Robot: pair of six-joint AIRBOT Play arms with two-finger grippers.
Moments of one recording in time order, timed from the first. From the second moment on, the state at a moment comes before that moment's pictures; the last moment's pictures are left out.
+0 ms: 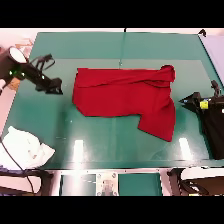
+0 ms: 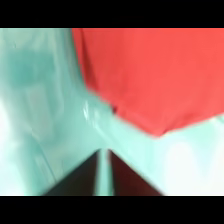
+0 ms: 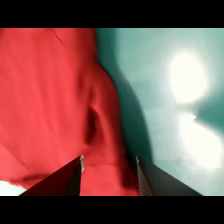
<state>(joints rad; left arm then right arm) 0.06 -1.57 1.43 1.16 -1.41 -1.36 -0.68 -1.58 1.08 -0.79 1.25 1.10</state>
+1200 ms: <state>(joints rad) -0.09 -1.54 1.07 1.00 -0.98 -1.34 -0.51 -1.64 1.05 -0.75 1.12 1.09</state>
